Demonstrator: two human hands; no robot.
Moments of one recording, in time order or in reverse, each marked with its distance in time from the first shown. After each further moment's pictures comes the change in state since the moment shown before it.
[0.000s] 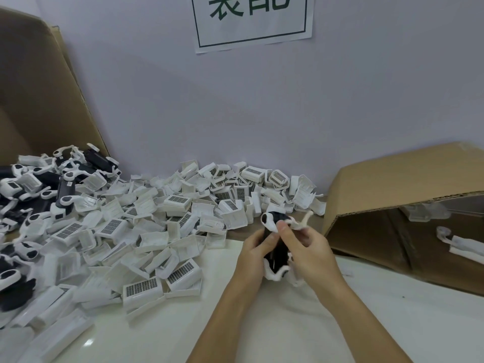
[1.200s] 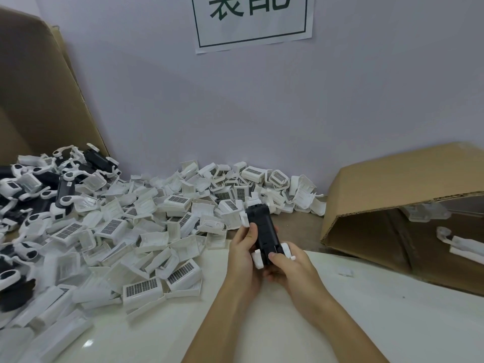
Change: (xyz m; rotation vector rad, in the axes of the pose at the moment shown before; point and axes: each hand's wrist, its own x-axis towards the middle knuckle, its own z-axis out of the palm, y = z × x) left_hand 0.005 -0.002 -0.005 -0.388 0.118 -0.048; right_hand -0.006 0.032 0.013 0.110 -0.161 0.165
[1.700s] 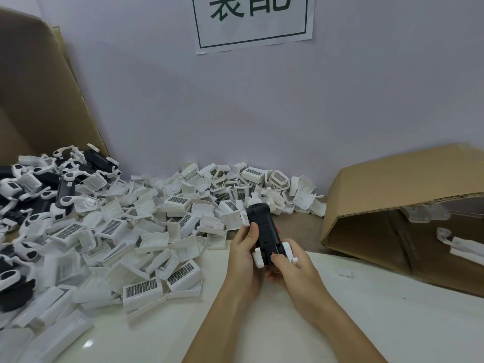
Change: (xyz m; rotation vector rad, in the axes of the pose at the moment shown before) left_hand 0.001 -0.001 0.000 0.039 0.004 -0.004; right_hand -0.002 0.000 0.001 -0.061 0.012 -0.076
